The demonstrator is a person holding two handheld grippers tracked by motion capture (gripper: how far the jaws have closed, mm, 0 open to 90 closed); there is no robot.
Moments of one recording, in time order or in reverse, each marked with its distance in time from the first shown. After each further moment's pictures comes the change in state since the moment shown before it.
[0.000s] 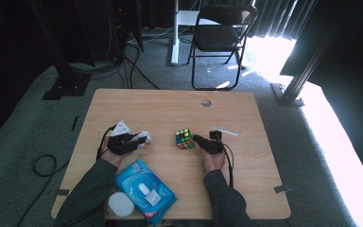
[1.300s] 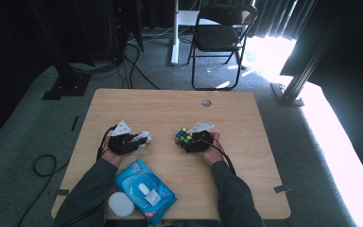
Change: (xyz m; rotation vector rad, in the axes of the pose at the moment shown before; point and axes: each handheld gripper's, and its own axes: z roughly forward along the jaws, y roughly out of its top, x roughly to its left) left arm -0.001 0.001 0.002 0.012 -0.012 0.007; right arm 0.017 0.012 0.038 0.181 0.103 -0.783
